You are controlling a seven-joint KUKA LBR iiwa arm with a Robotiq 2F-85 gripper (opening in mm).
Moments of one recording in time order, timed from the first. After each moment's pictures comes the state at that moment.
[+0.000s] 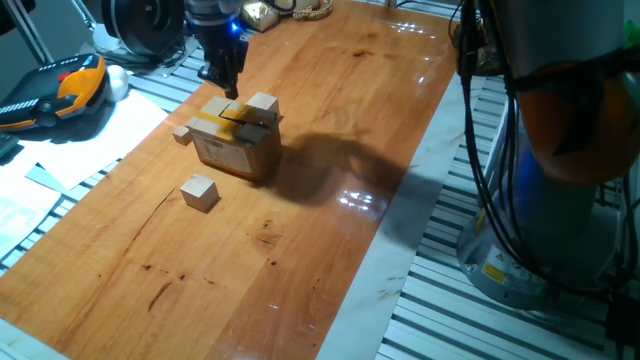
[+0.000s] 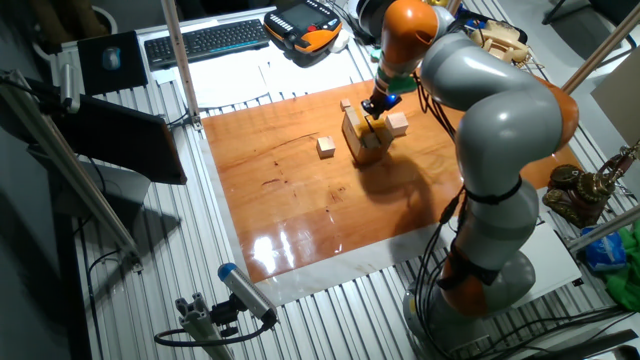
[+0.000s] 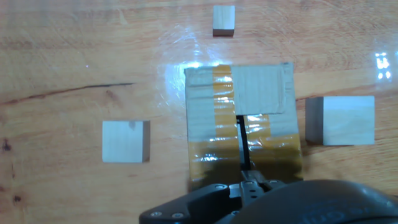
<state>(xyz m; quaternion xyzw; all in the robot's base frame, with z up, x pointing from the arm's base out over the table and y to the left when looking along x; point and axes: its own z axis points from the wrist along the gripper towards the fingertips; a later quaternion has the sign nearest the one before) 0.588 0.006 0.198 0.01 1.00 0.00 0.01</state>
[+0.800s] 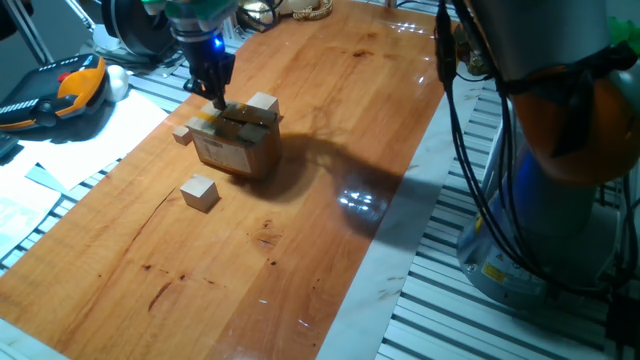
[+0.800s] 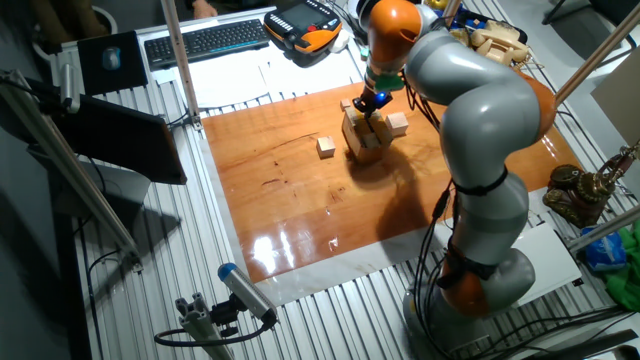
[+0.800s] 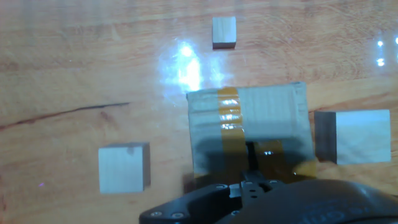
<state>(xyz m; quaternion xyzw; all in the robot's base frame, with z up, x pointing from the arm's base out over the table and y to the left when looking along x) 0.622 0.011 0.165 0.04 1.00 -0.01 0.01</state>
